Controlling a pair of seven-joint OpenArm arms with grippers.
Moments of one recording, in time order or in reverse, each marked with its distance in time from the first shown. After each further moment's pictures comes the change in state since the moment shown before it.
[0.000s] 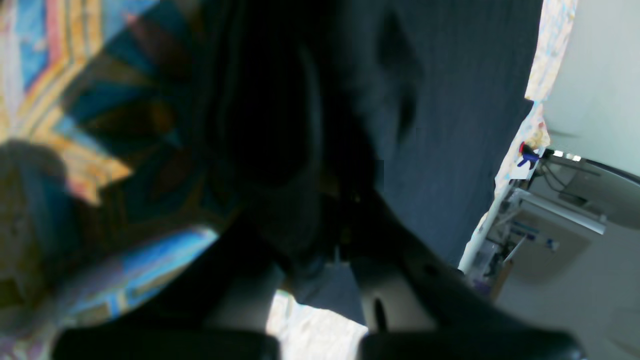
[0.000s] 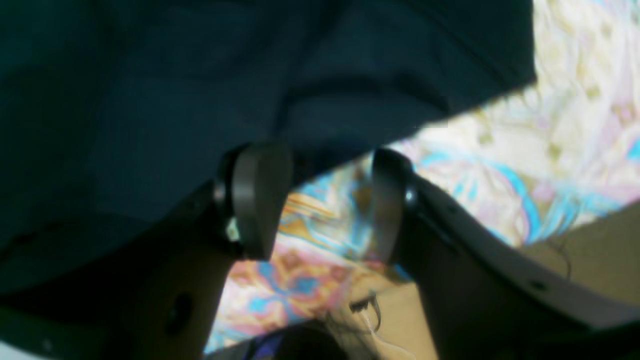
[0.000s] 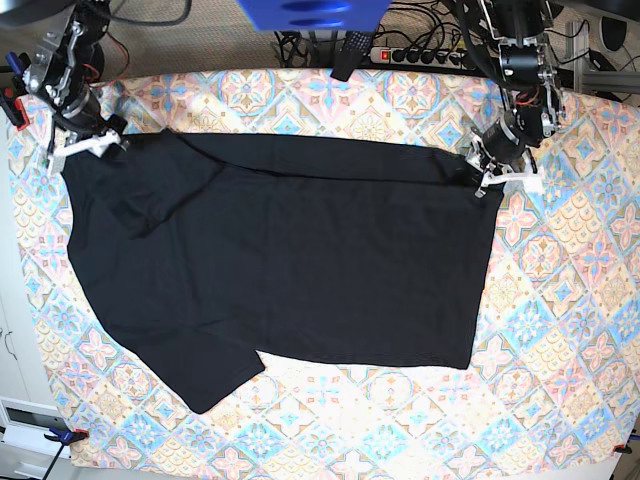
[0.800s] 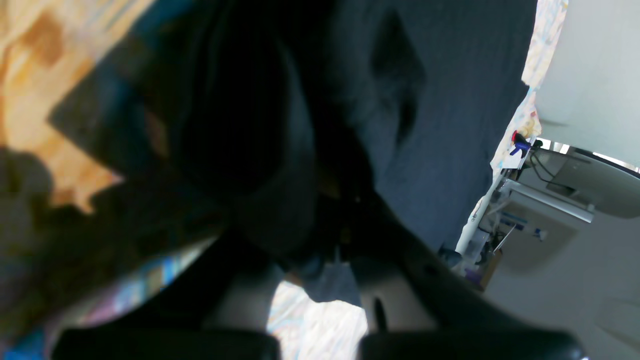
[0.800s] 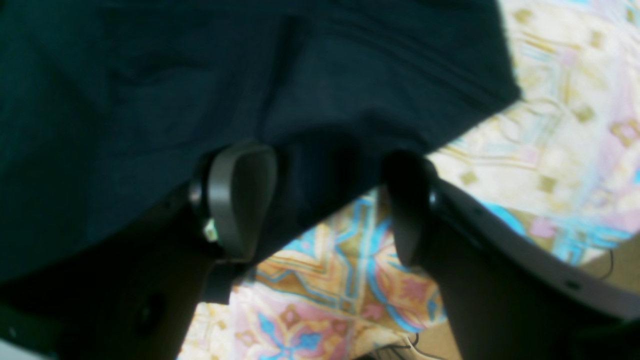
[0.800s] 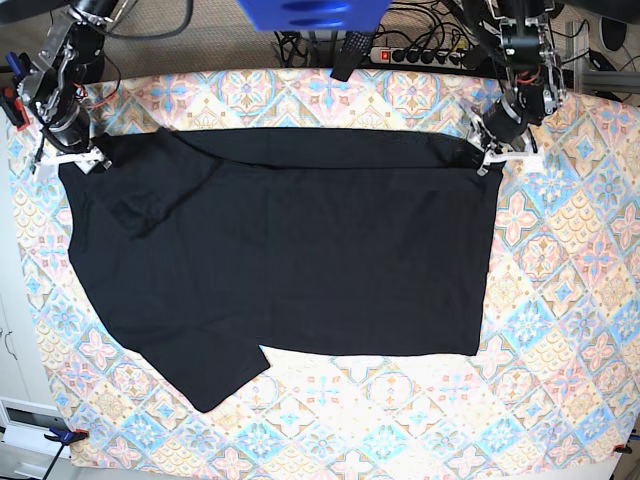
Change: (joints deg) left arm 5.4 -0.2 -0.3 0.8 -2.5 -1.9 0.0; right arm 8.1 -0.1 4.9 -7.8 0.0 0.0 0.1
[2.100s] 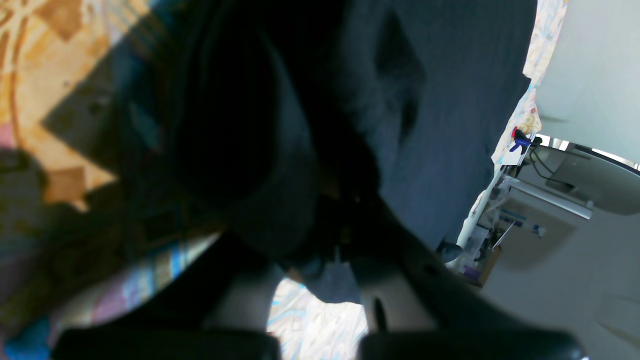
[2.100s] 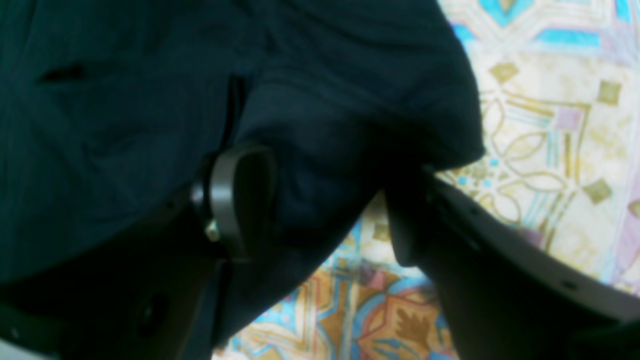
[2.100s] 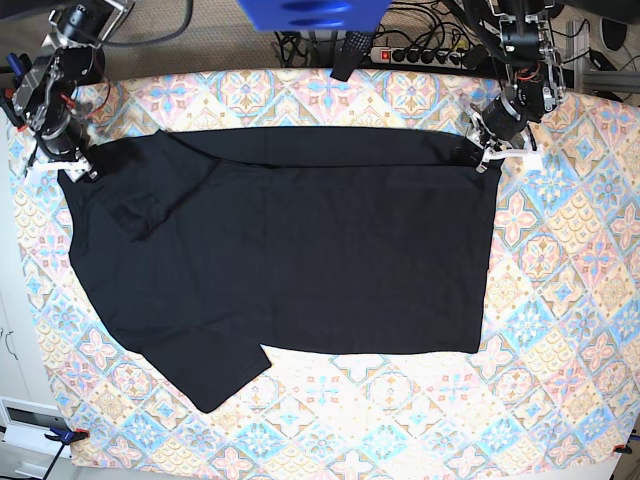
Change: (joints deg) left arm 0.7 0.0 0.0 0.2 -0.4 0.0 0.2; right arm 6.3 3.4 1.2 -20.2 1.6 7.8 7.7
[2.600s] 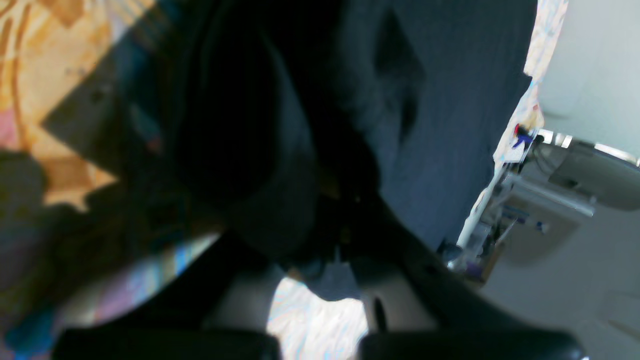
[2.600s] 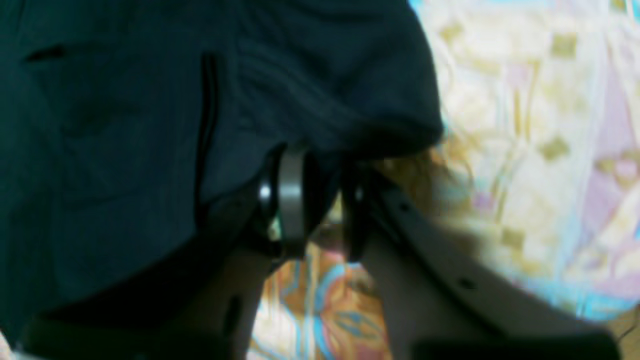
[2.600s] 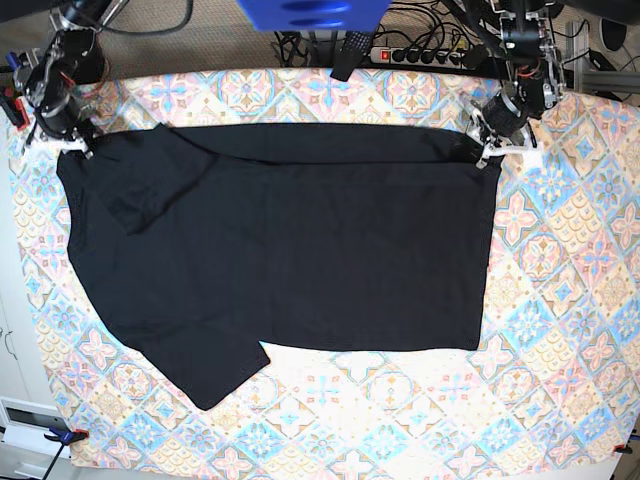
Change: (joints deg) left arm 1.6 -0.8 0.1 0.2 -0.6 -0.6 1.0; right arm -4.3 -0.9 4.5 -0.9 3.2 3.1 1.8
